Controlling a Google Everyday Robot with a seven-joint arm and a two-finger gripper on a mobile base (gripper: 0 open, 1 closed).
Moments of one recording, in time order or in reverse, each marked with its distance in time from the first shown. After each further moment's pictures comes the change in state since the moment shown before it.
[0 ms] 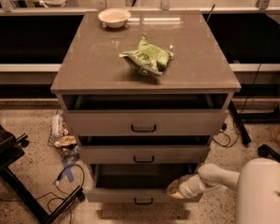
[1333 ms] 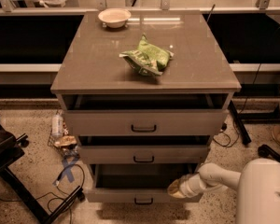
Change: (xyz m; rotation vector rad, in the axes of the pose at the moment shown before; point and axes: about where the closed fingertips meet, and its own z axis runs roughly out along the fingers) arm 0.002 -0.004 -0.005 0.010 0.004 0.000
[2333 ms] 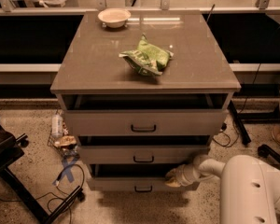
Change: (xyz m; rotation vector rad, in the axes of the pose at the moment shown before) arm -0.002 -0.064 0.027 0.074 0.010 0.035
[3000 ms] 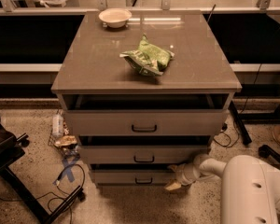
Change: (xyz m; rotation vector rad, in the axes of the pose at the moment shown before) arm 0.001 -0.003 -0.005 0.008 0.003 0.000
